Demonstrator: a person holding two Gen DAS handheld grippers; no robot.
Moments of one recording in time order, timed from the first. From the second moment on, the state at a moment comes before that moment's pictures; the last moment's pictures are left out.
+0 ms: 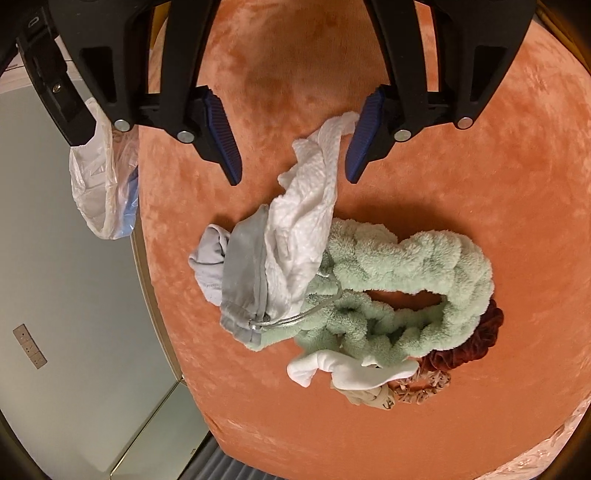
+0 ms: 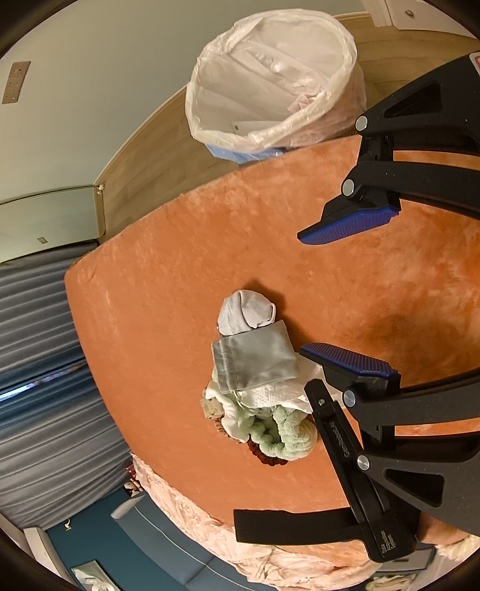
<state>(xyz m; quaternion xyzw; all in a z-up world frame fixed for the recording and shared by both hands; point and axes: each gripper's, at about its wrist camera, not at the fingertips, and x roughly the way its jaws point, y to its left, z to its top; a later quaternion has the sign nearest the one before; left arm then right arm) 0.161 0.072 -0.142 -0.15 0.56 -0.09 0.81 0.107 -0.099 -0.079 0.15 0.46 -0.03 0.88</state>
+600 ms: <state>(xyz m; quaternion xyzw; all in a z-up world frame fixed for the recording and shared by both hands) 0.163 0.122 -0.142 -0.18 0.57 -0.10 0.80 0.183 -0.039 -0.128 0.15 0.50 0.02 0.85</state>
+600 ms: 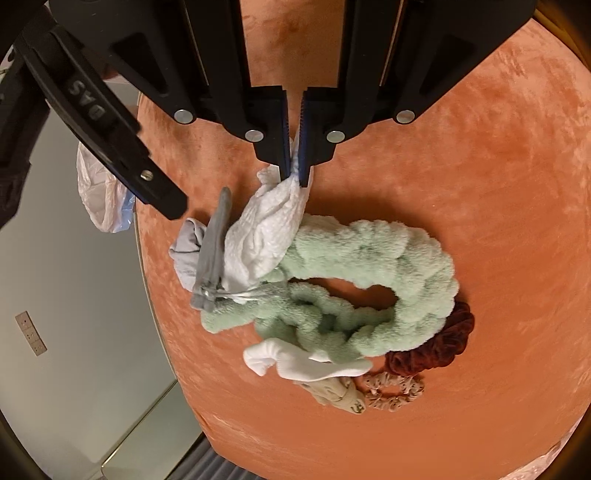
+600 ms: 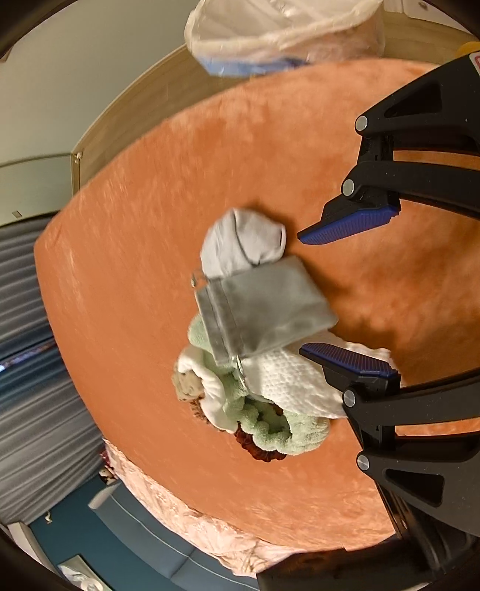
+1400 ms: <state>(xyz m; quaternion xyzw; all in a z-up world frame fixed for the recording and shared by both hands) 0.154 0.084 -0.093 -0.15 0.54 -0.14 0.82 0.176 -0.063 -0.110 0.18 0.48 0.02 0.86</state>
